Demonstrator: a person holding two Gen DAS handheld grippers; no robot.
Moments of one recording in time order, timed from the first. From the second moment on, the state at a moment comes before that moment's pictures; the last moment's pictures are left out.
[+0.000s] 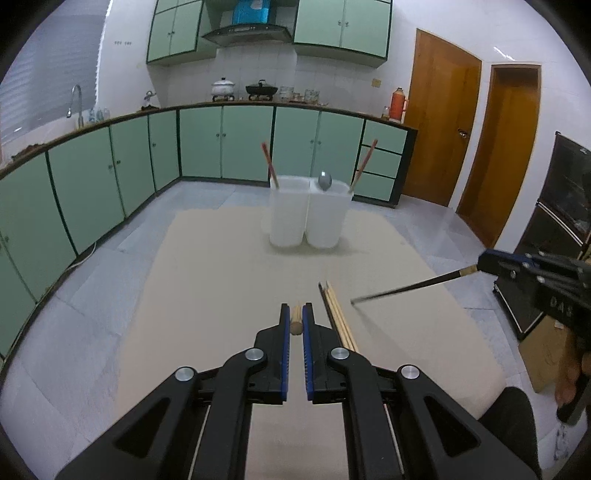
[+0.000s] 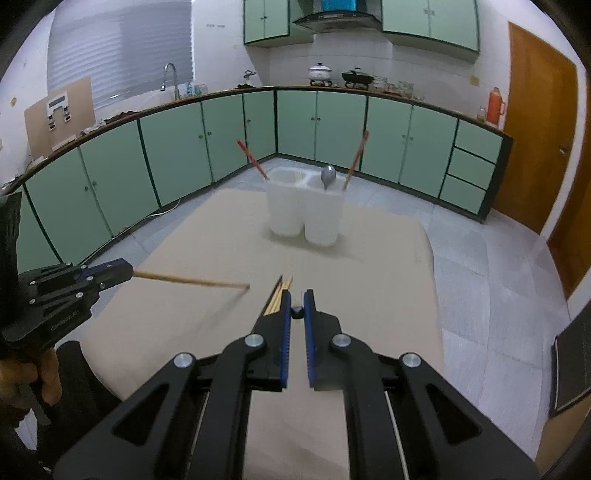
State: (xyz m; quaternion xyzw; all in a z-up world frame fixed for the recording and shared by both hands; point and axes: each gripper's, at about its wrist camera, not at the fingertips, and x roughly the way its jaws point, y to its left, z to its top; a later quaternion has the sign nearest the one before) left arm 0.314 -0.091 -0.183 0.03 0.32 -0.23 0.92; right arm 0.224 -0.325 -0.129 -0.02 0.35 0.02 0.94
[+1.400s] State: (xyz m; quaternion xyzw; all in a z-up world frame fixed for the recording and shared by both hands) left arm 0.514 -0.177 0.018 0.04 0.21 -0.25 0.94; right arm 0.464 -0.358 0.060 -0.02 0.36 0.02 0.93
